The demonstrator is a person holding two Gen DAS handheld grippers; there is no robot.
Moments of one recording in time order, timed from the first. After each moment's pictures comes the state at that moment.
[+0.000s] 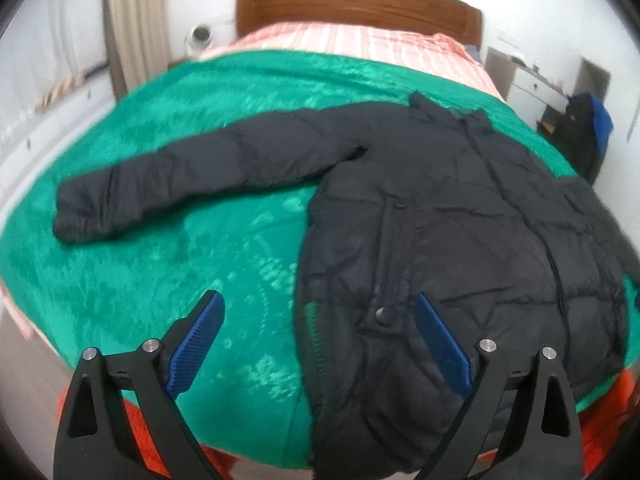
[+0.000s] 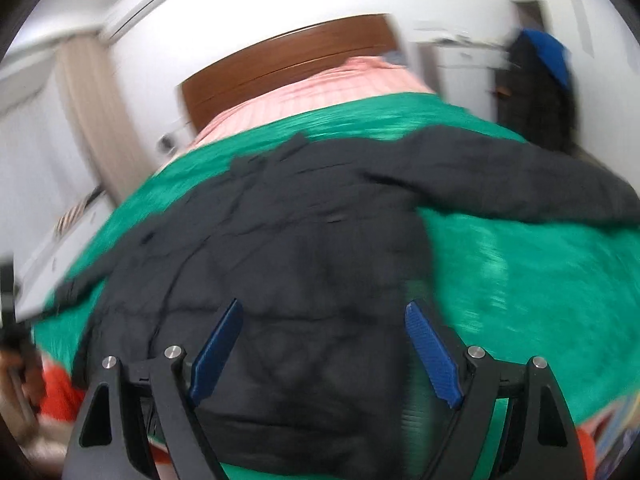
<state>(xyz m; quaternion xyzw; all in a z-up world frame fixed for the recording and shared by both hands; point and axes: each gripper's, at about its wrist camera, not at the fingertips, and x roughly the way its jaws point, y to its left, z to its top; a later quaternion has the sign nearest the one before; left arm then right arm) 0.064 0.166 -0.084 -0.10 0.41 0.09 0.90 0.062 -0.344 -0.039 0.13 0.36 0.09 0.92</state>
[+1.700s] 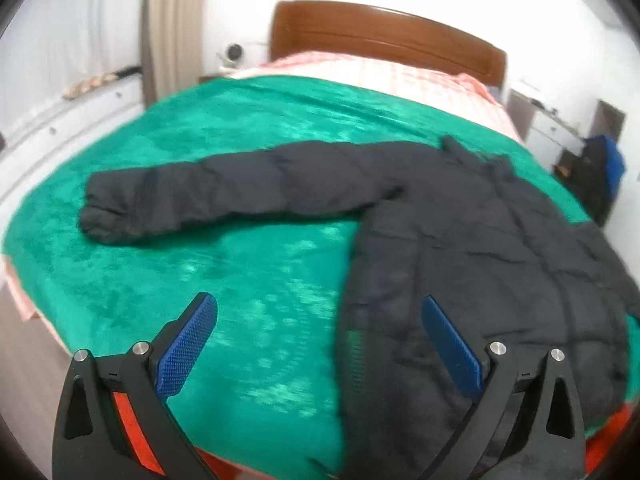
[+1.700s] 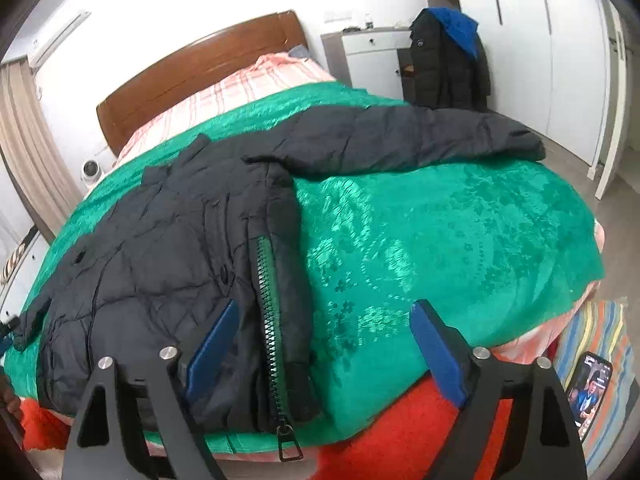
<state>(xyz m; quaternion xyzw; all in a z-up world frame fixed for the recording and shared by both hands) 0.059 0.172 -0.082 -0.10 0.34 0.15 0.92 0.019 -0.394 -0.055 0.14 0.37 -0.05 0.92</state>
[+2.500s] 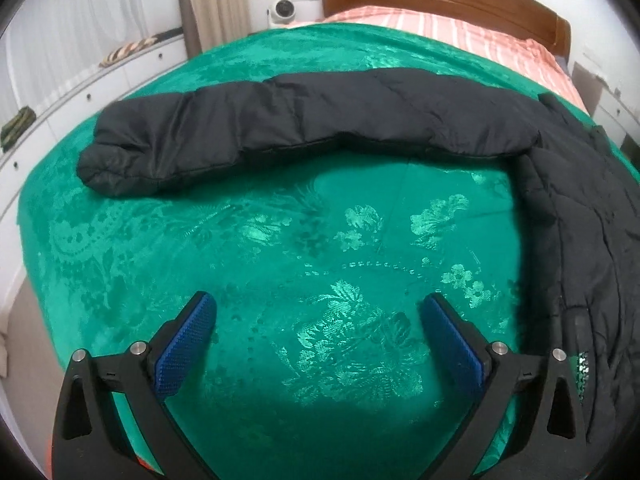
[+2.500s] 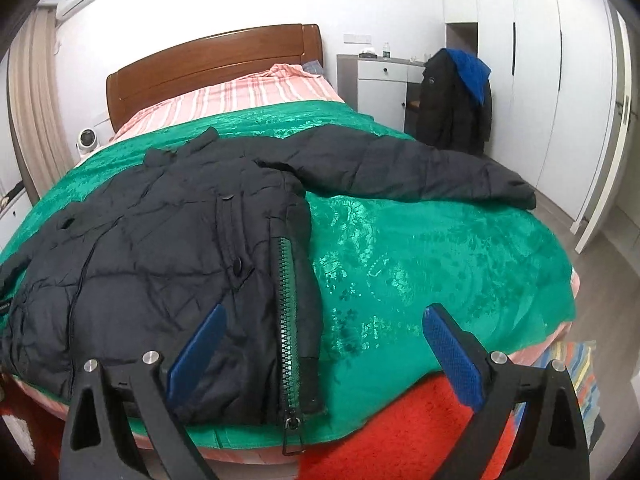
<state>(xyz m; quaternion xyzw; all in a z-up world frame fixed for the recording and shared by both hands) 0.093 0.269 -0.173 -0.10 0.42 0.23 0.87 0.012 -0.357 -0.047 0.04 0.36 -0.06 0.93</state>
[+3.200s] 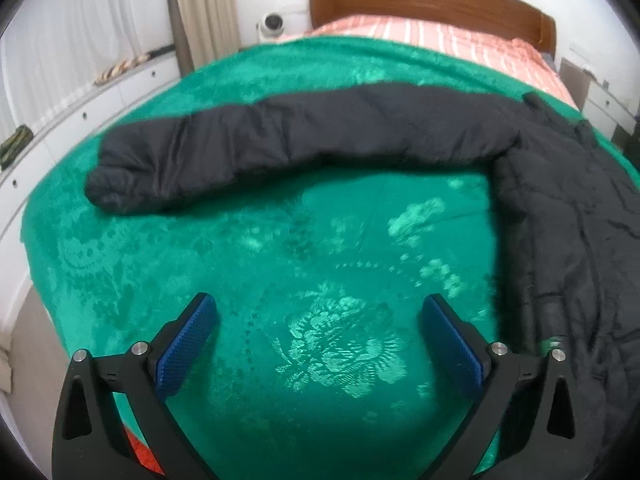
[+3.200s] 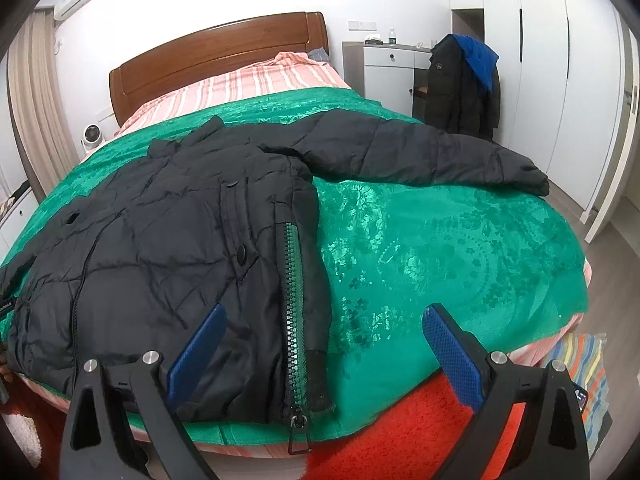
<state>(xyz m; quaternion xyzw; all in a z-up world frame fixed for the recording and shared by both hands) 0.082 0.244 -0.152 -0.07 0.39 0.22 0.89 0.019 -0.358 -0.056 0.05 0.38 -0.05 0.92</state>
